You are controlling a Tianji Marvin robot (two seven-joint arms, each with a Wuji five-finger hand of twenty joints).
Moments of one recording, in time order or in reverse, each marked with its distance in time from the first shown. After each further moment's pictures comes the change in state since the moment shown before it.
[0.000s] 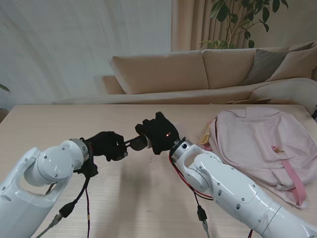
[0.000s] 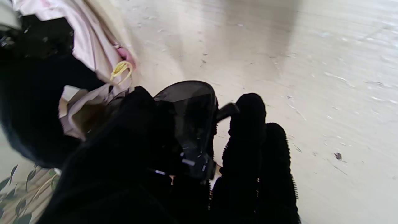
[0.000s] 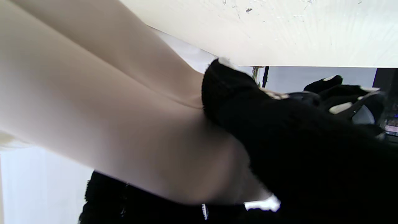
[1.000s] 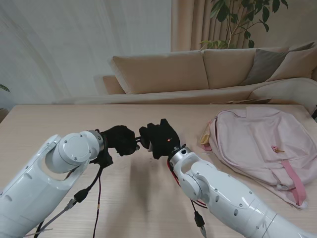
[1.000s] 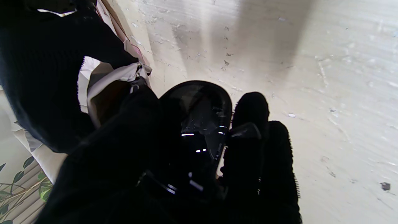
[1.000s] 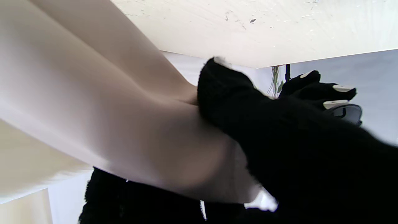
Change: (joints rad) left arm -0.201 -0.020 0.185 0.150 -0.131 0.083 0.064; right arm -0.048 -0.024 -0.014 -0.001 0.134 0.133 0.020; left_hand -0.008 -0.039 0.070 0.000 0.057 0.112 0.045 -0.003 0.034 0.025 0.000 -0.017 0.025 0.014 0.001 0.000 0.028 0.023 0.000 0.001; right_hand 0.014 -0.019 0.012 0.003 0.000 0.024 0.026 0.001 -0.031 0.049 0.001 0.000 -0.011 0.042 0.001 0.001 -0.007 -0.001 0.000 0.001
